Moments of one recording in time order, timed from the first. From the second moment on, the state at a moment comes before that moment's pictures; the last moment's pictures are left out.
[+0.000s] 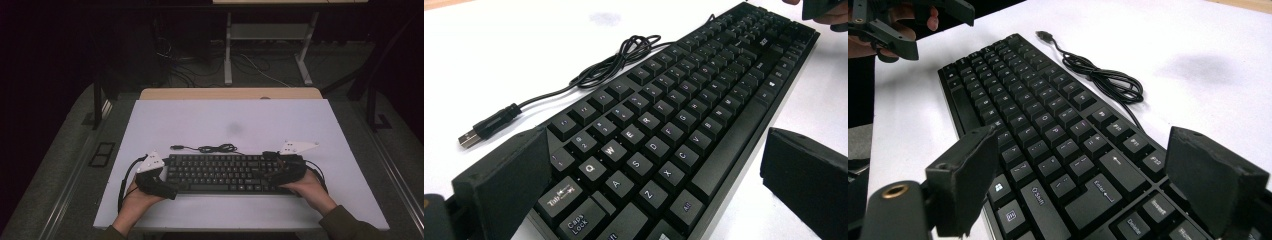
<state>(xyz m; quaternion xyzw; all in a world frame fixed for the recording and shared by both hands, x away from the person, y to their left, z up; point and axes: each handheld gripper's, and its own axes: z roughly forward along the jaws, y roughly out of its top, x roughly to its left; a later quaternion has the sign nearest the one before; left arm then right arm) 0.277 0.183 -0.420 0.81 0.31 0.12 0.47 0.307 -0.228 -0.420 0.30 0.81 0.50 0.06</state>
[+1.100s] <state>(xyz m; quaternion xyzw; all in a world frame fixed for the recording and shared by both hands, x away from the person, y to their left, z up) 0.278 0.182 -0.421 0.81 0.31 0.12 0.47 0.315 -0.203 -0.422 0.28 0.83 0.48 0.04</state>
